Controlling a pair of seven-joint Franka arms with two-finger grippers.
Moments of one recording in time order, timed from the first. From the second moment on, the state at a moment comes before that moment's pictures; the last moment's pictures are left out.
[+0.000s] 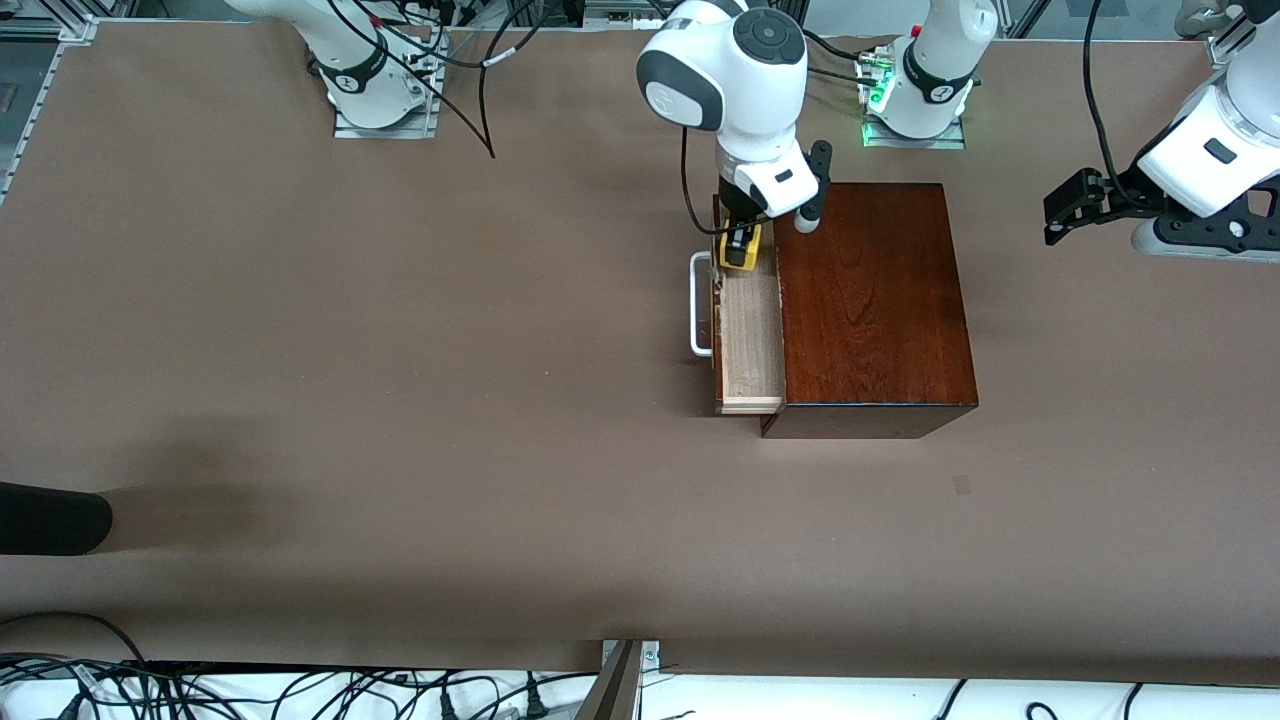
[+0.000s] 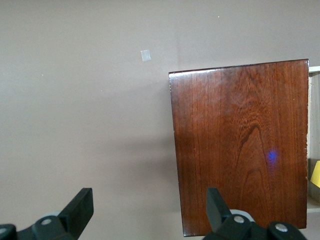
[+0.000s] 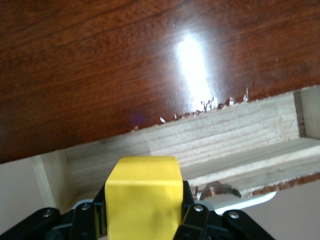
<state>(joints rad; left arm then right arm) -0.06 -0.04 -0.03 -1.65 0.03 1.57 -0.02 1.02 0.82 0.02 -1.00 -0.10 1.93 -0.28</state>
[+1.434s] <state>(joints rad) -0.06 -0.04 -0.03 -1.65 0.03 1.57 -0.02 1.03 0.91 0.02 -0.97 -0.12 2.00 -0.47</state>
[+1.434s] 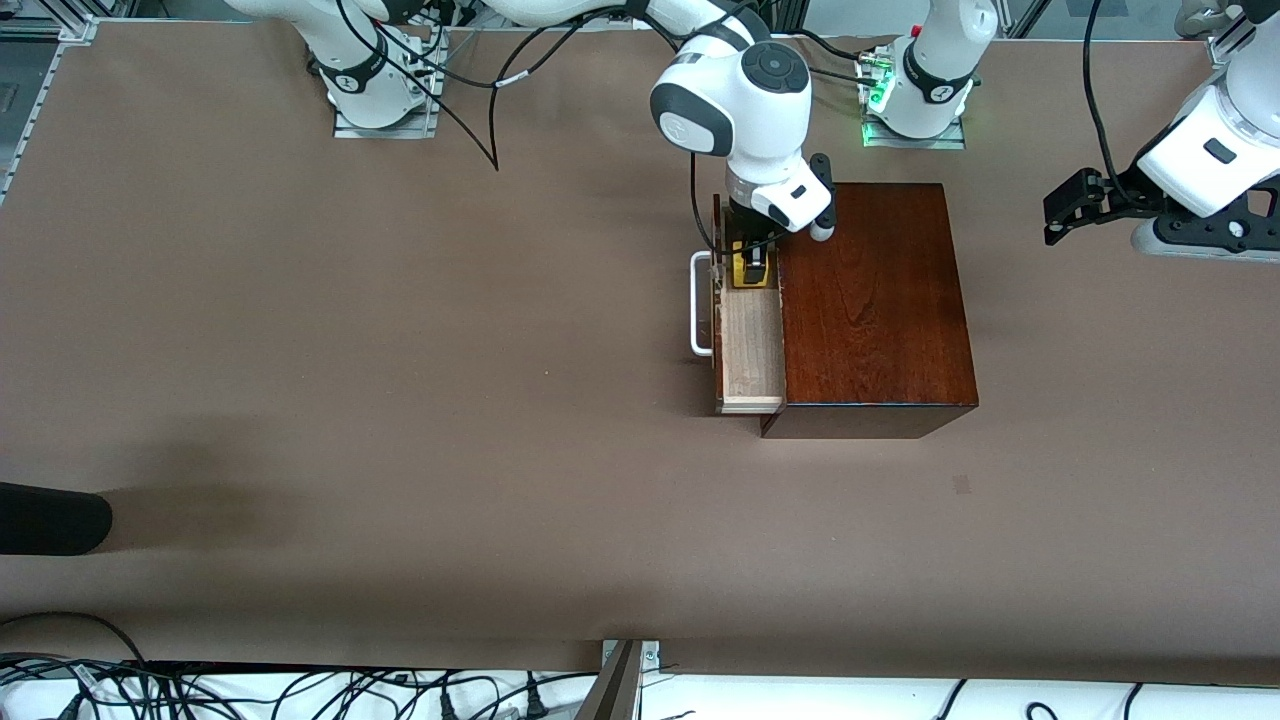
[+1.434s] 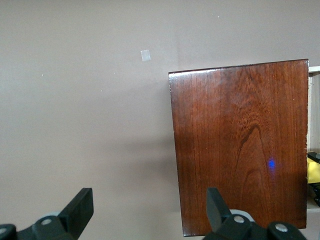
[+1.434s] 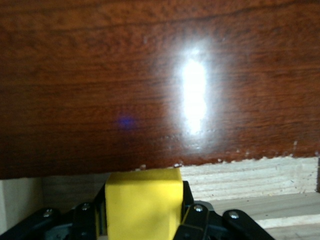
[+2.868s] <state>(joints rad) -0.06 -0.04 -0.04 -1.65 0.03 1.57 -0.02 0.99 0.83 0.01 -0.91 -0.12 1.97 -0.48</state>
